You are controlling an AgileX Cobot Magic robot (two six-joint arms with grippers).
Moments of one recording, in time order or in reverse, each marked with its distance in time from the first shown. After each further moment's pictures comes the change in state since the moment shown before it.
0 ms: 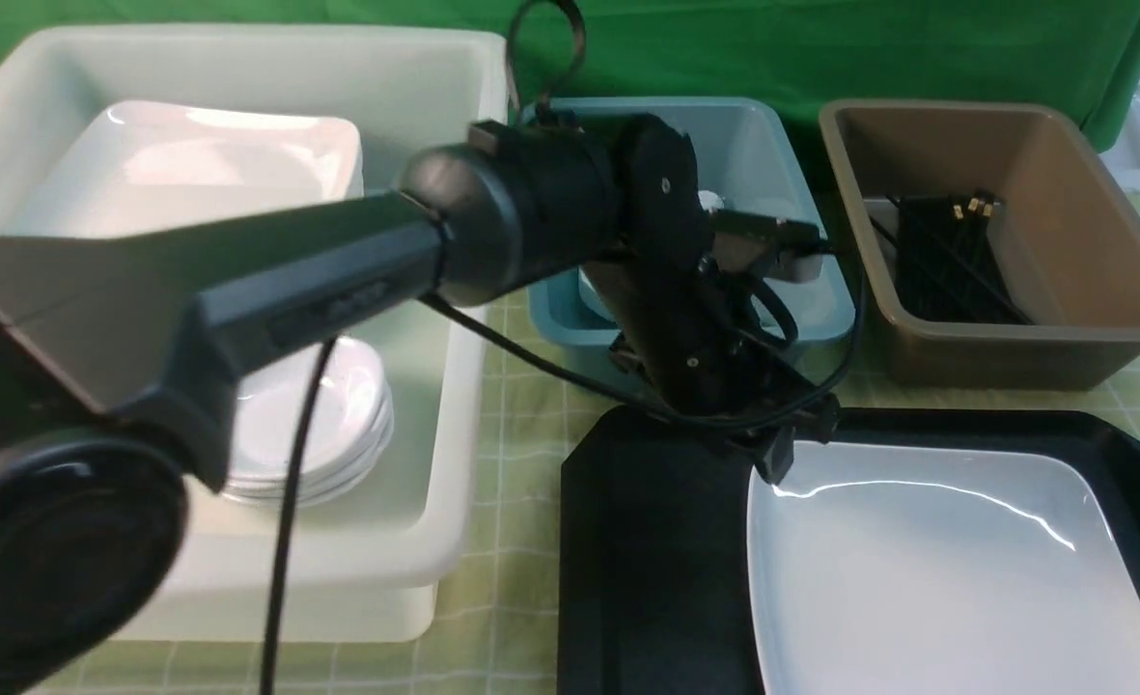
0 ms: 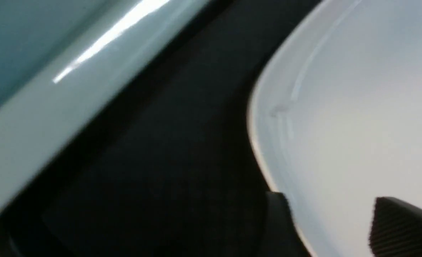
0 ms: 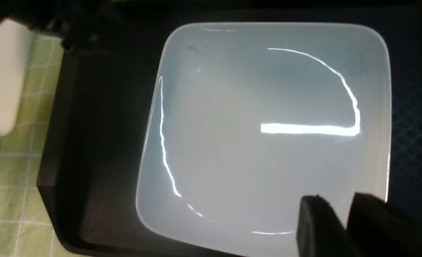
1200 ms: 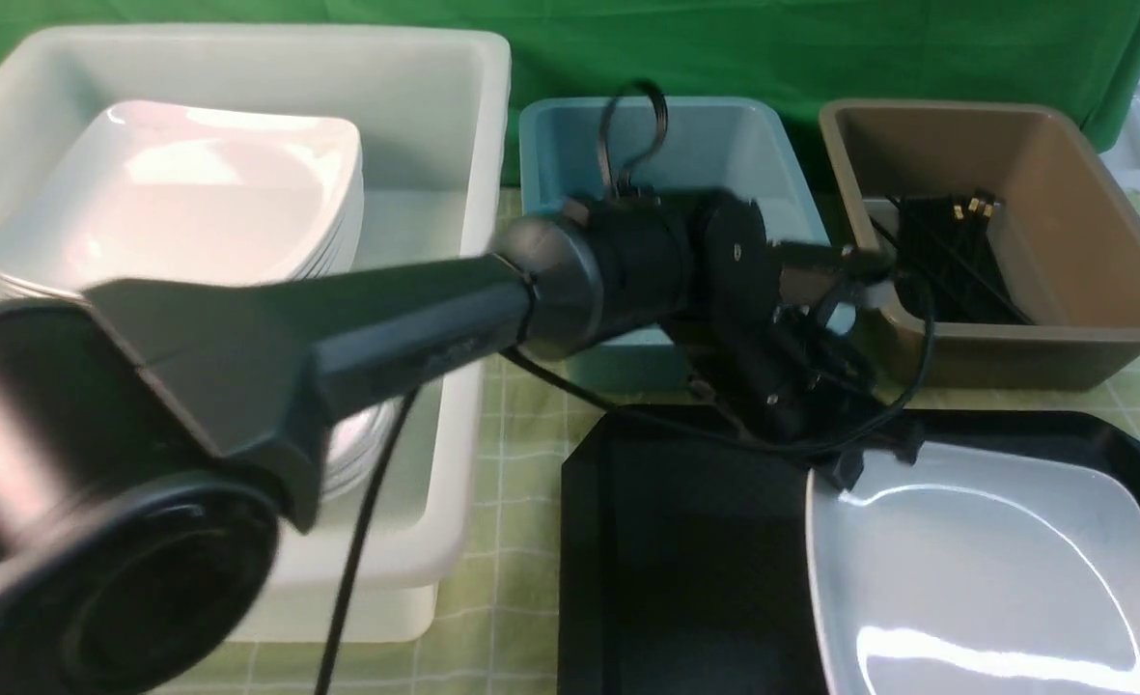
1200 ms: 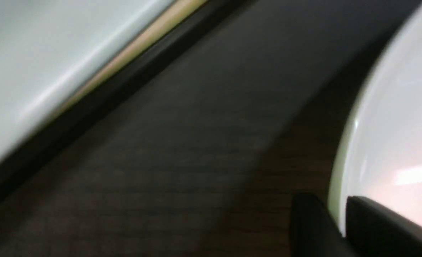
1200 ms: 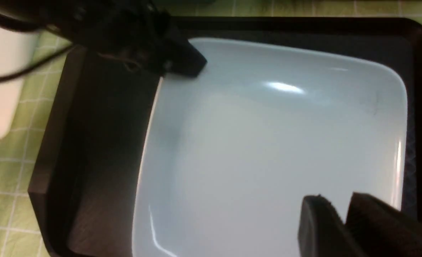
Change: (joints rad) right arm 0.001 -0.003 0.000 0.001 -0.044 -0.052; left arm -0.075 0.005 -0.032 -0.068 -0.142 0.001
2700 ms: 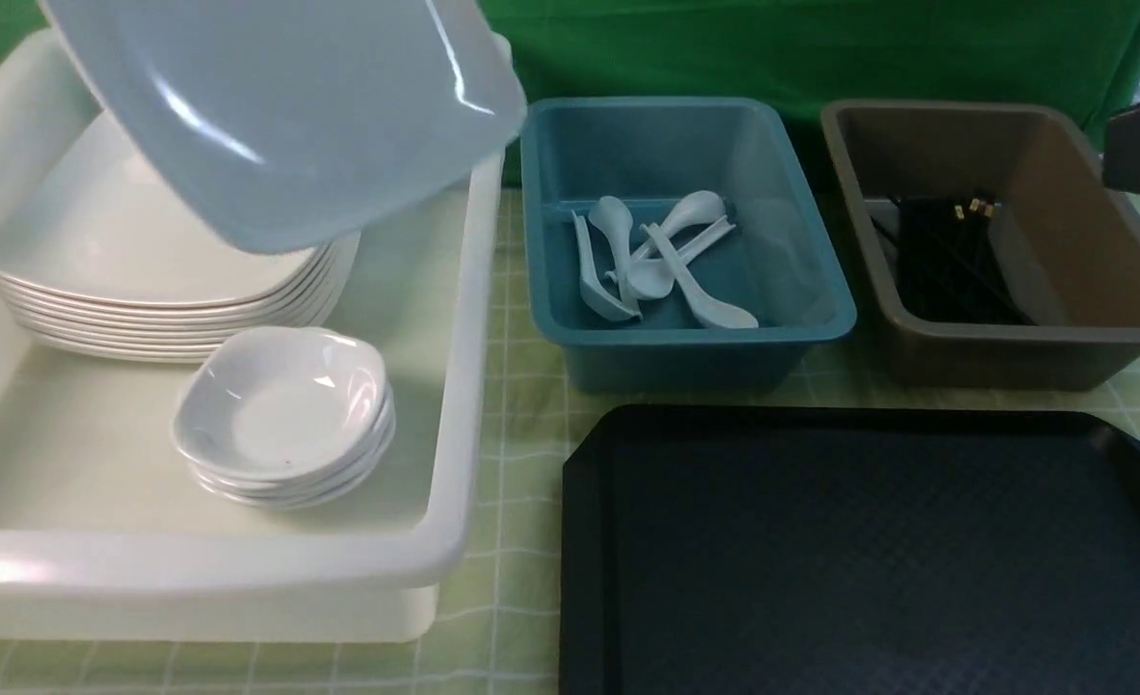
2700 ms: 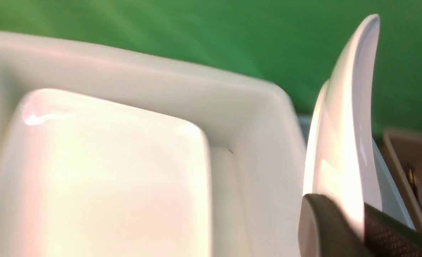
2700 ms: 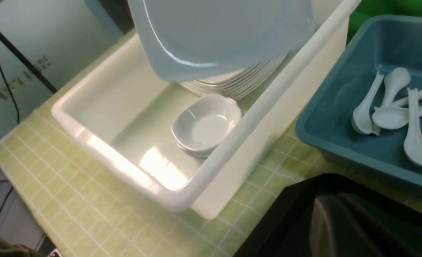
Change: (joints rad) right arm 0.167 0.305 -0.468 0.454 0.053 -0.309; left arm 1.135 -0.587 0.114 -0.313 0.163 0.206
